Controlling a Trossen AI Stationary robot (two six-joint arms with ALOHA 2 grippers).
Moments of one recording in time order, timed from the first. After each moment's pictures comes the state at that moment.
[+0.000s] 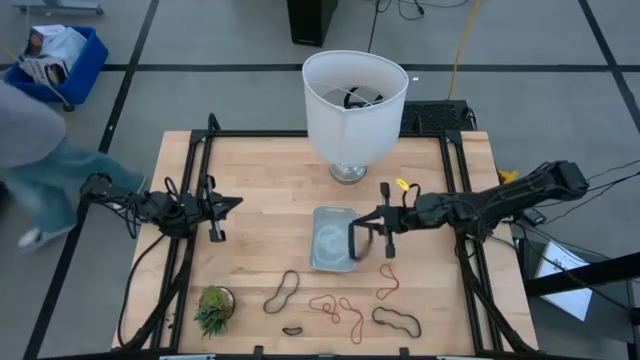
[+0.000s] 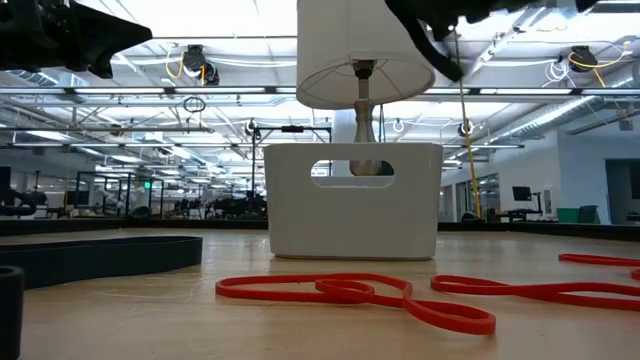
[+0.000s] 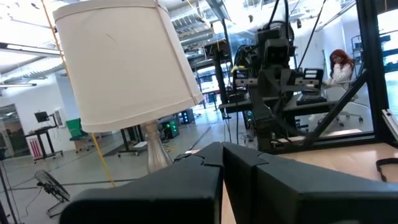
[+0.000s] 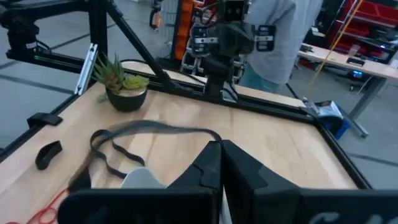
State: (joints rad) left arm -0.36 0.14 0.04 0.39 -0.53 0.36; right arm 0.21 1.13 0.69 0.23 0.19 -0.17
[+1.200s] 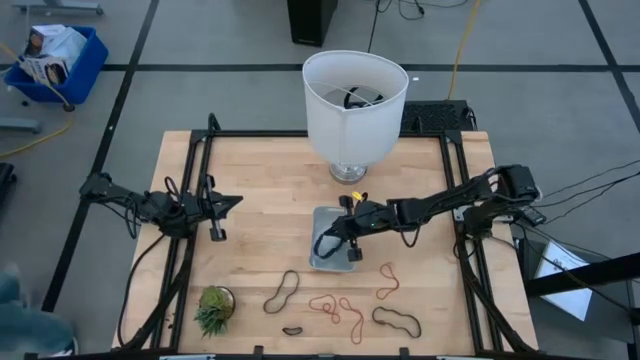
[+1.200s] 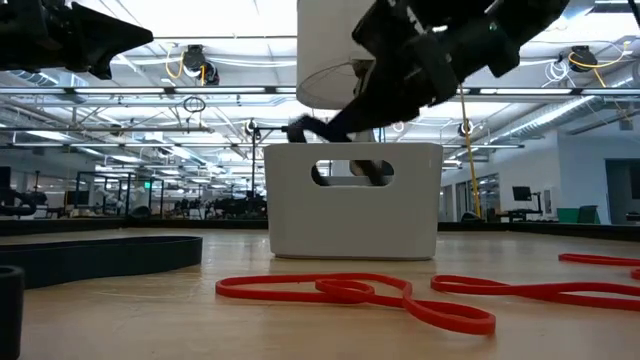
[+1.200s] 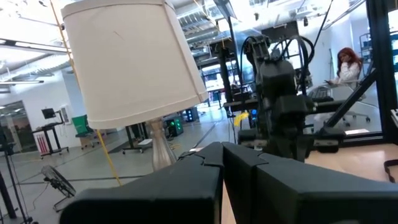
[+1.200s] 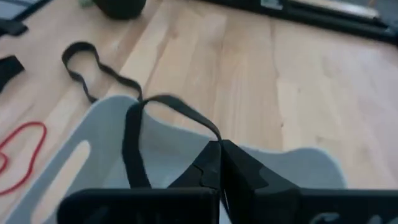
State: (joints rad) left arm -0.36 0.14 0.04 0.39 -0.55 0.36; right arm 0.10 1.64 0.83 0.27 0.02 -0.14
